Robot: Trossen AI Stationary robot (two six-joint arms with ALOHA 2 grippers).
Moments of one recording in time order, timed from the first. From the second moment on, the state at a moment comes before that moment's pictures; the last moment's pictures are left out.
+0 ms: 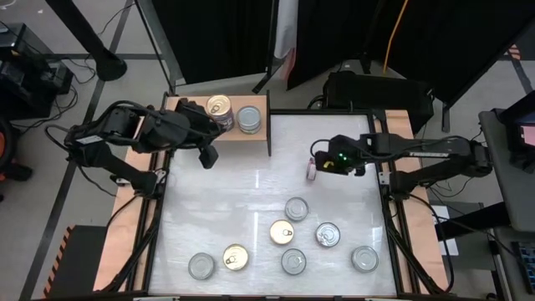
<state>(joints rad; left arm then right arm) -0.12 1.36 1.90 -1.19 -0.55 -0.34 -0.14 1.15 0.95 -0.85 0.00 1.43</state>
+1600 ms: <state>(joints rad) 0.05 1.36 1.90 -1.04 -0.22 -0.47 -0.23 1.49 1.50 -0.83 -0.17 0.67</state>
